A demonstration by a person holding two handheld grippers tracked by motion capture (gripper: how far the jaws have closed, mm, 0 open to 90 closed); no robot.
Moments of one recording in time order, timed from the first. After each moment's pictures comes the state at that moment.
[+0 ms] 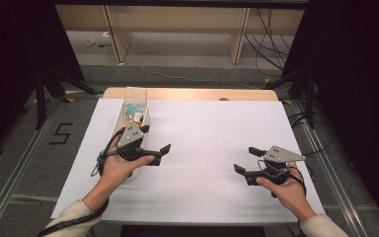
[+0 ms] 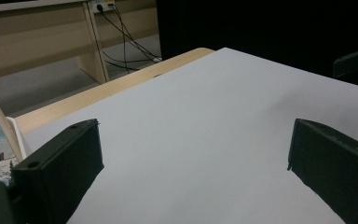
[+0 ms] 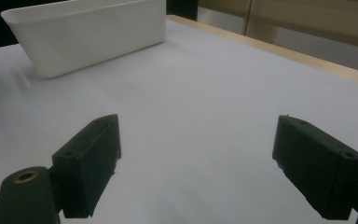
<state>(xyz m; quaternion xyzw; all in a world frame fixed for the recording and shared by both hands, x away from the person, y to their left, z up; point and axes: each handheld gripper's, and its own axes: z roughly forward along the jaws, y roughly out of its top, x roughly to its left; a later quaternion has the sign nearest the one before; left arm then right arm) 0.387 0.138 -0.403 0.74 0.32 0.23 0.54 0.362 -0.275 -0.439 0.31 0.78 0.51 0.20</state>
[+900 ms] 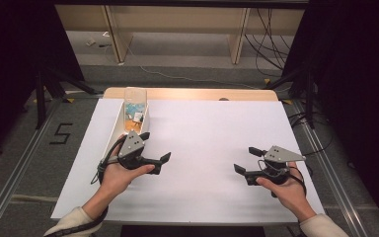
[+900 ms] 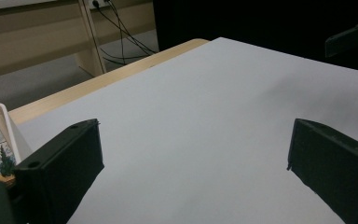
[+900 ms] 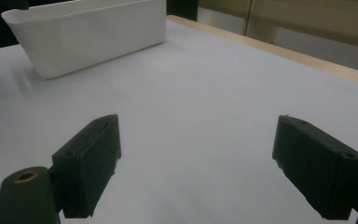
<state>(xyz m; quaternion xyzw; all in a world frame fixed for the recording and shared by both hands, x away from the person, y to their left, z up) 0.374 0.137 -0.415 0.75 0.32 0.23 0.53 0.362 -0.275 -0.439 0.31 0.78 0.51 0.20</state>
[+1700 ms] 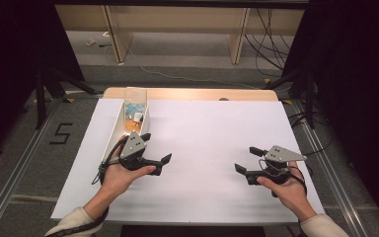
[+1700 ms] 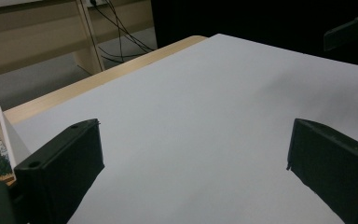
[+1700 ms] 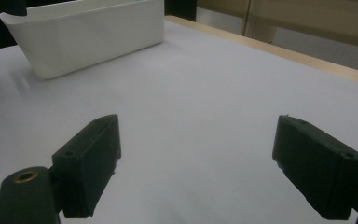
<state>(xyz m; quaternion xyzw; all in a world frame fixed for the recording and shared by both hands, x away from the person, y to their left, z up) 0.373 0.135 -0.418 0.76 0.31 0.23 0.53 0.363 -0.277 -0.439 0.31 0.78 0.51 0.20</state>
